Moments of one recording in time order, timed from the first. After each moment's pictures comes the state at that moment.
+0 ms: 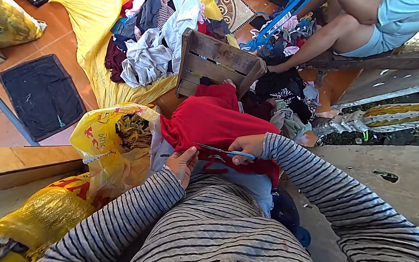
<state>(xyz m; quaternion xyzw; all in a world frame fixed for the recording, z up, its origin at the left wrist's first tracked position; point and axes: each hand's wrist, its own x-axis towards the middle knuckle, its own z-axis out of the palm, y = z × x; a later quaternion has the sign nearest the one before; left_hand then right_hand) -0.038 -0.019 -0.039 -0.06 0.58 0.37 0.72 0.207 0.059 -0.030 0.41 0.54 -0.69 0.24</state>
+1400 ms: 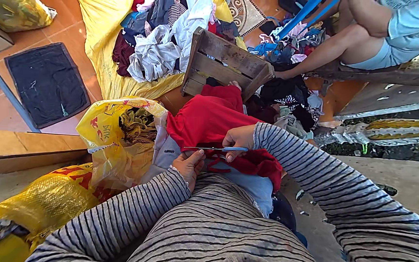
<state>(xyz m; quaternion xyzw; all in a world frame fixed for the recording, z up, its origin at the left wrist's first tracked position) -0.036 -0.034 -0.035 -0.07 0.57 0.38 0.72 0.162 0.090 -0.018 0.39 0.62 -0.60 0.32</state>
